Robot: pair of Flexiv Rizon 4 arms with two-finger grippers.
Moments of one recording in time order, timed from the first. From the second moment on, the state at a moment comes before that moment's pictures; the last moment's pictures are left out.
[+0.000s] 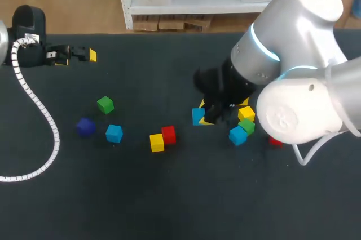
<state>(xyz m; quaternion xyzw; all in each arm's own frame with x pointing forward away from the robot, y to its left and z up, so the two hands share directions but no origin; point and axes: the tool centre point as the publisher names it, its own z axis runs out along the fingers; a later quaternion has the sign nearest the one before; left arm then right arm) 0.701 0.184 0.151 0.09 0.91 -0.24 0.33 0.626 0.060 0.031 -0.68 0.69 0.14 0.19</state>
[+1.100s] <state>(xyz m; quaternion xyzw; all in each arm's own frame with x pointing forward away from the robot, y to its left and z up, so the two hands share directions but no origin) 0.701 0.184 0.151 0.09 0.91 -0.24 0.33 0.689 0.084 0.002 -0.69 0.69 0.14 0.18</state>
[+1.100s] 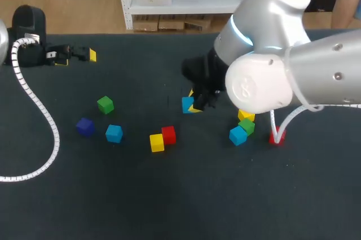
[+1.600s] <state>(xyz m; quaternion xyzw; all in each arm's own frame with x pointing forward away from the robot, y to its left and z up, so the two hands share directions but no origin) 0.701 0.184 0.151 0.09 0.91 -0.24 0.33 0.697 0.091 -0.009 -0.68 0.70 0.15 0.18</state>
